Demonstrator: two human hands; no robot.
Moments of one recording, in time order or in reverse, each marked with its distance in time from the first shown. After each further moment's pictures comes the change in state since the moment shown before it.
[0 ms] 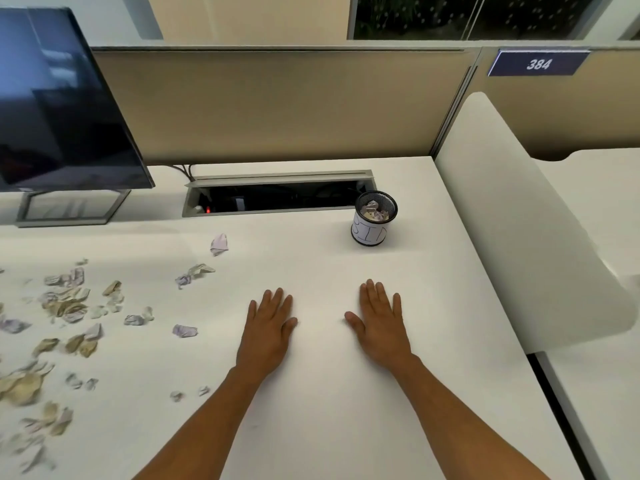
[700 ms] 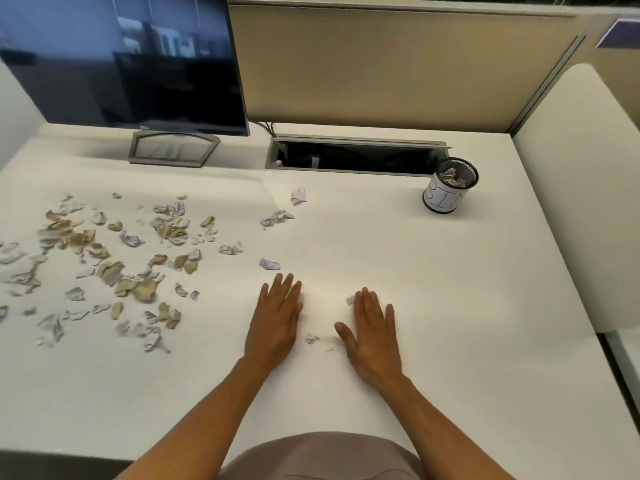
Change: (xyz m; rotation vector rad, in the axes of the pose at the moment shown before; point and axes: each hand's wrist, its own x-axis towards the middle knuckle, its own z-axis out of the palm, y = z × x) left_hand -0.130 -0.078 -0.037 -0.010 0.189 0.002; right_hand -0.104 -0.145 0.058 0.076 -0.014 -0.151
